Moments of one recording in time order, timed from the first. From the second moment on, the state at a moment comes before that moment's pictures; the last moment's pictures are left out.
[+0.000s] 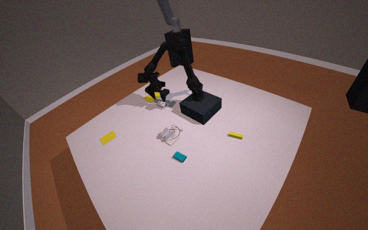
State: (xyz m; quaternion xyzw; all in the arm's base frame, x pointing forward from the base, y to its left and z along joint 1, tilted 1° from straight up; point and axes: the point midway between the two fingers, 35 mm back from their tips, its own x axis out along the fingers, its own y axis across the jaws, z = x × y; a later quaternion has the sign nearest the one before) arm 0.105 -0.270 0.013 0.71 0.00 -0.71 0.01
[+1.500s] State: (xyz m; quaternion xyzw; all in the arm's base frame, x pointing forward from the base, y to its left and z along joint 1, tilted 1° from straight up) arm 0.106 -0.272 -0.034 0.71 0.00 -0.70 0.01
